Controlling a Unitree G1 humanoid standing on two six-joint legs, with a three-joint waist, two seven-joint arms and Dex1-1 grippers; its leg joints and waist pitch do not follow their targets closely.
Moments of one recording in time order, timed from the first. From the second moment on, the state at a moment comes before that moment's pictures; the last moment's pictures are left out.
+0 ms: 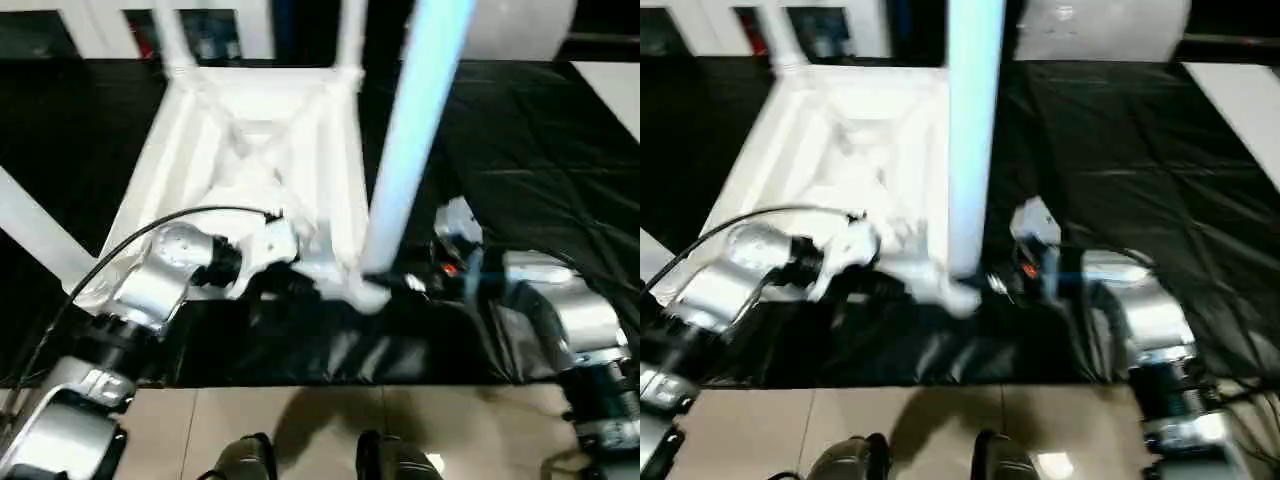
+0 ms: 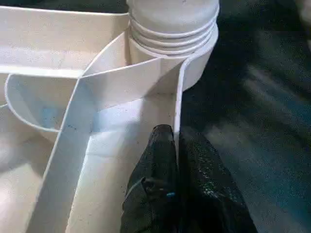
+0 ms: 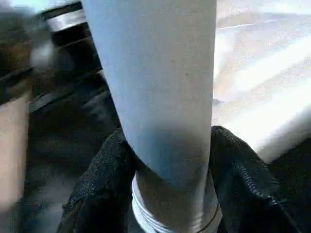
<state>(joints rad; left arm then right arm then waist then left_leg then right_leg) -0.65 0.40 -0.29 0.41 0.01 0.25 -1.15 -0.43 -0.31 0.04 0.16 0.24 0.39 0.96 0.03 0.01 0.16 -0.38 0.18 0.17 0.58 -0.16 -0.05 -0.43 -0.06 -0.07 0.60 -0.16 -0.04</state>
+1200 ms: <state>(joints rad) -0.62 0.45 -0.29 0.37 0.01 0.16 -1.18 -0.45 -0.45 0.06 0.19 0.24 0.27 1.16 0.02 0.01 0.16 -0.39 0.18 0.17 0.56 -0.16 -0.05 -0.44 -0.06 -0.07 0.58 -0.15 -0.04</state>
